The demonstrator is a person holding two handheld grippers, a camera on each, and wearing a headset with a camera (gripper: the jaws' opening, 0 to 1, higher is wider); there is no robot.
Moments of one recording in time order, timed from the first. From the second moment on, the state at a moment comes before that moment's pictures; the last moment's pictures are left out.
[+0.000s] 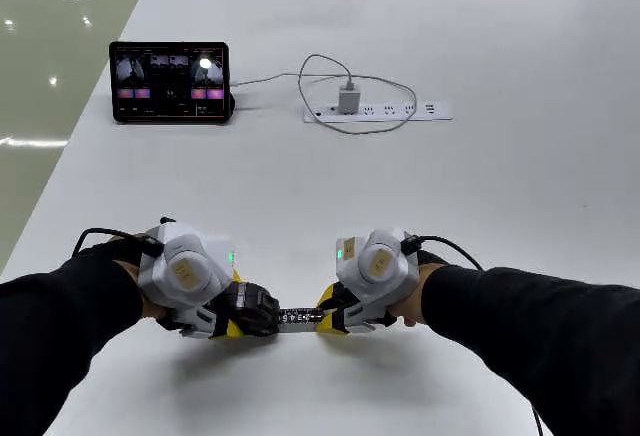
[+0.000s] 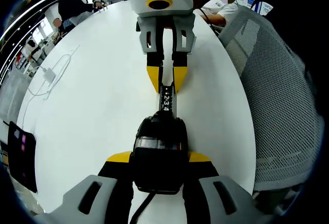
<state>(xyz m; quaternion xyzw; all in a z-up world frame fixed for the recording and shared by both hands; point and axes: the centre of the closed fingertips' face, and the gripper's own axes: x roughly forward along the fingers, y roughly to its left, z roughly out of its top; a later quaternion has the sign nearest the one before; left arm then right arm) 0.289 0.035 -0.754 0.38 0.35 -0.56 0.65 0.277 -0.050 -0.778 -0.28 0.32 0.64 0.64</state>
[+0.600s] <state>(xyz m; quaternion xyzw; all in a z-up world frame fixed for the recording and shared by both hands) 0.288 0.034 -0.755 0.38 0.35 -0.56 0.65 0.278 -0.062 -0.778 -0.27 0.33 0.63 0.64</state>
